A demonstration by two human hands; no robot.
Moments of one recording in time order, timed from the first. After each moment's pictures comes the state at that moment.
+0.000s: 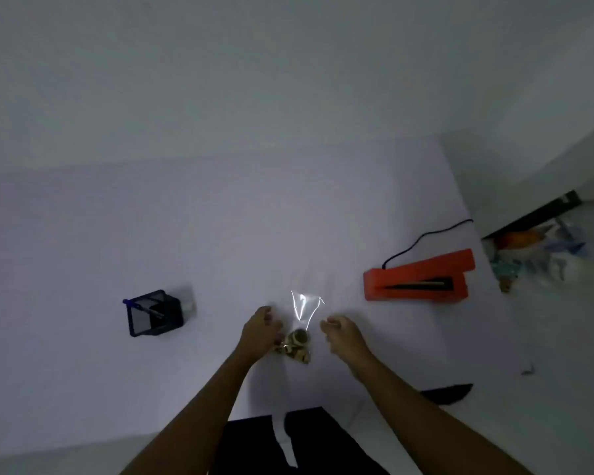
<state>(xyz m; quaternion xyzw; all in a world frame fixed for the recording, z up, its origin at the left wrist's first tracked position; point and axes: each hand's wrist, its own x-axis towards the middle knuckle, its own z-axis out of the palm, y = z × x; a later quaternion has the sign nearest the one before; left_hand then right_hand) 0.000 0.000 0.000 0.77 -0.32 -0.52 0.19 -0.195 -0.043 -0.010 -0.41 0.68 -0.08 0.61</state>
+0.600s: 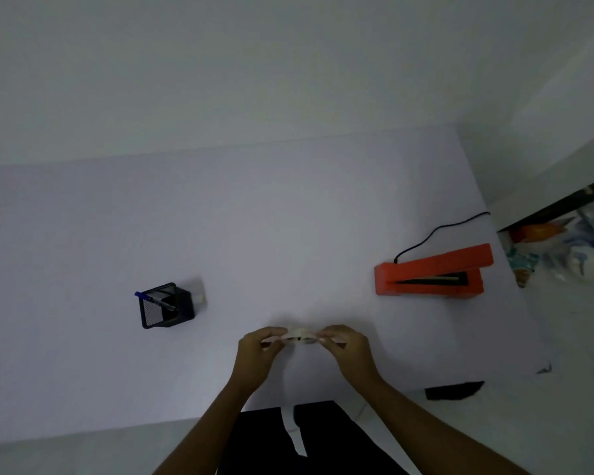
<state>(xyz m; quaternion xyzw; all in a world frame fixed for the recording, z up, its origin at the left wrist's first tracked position) 0.009 0.060 -0.005 0.72 -0.40 -0.46 0.32 -0.203 -0.002 -0.012 -0.55 0.58 -0.21 0.57</state>
